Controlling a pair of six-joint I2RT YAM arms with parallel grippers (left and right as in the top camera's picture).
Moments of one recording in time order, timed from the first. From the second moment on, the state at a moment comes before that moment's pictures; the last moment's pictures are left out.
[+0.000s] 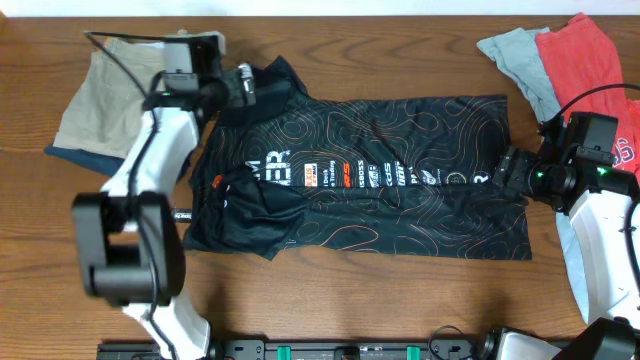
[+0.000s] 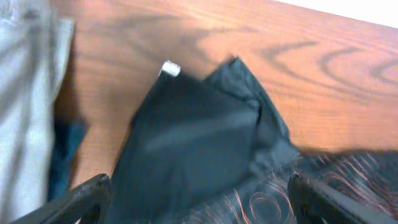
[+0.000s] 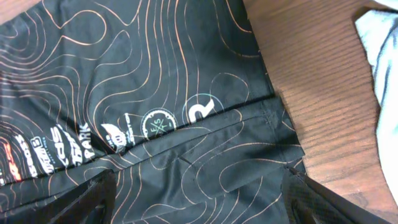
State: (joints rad) left arm -0.02 1.91 1.36 -0.25 0.21 -0.19; right arm -0.25 1.39 0.98 -0.73 -0.19 0.17
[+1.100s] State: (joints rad) left arm -0.05 2.18 1.38 -0.12 0.26 -0.34; right arm -0.25 1.63 0.98 -0.27 -0.16 0.12
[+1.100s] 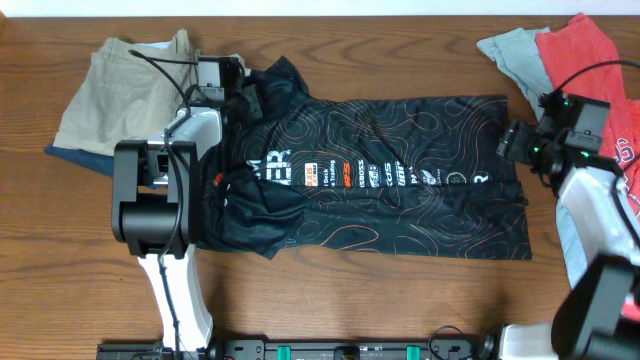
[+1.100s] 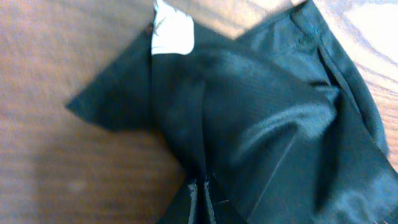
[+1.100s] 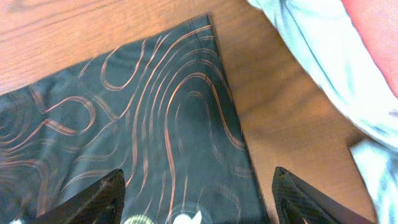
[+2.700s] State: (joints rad) left arm -0.03 1.94 1.37 -0.39 0.40 -0.51; right arm -0.25 1.99 1.35 -0.38 -0.22 0.12
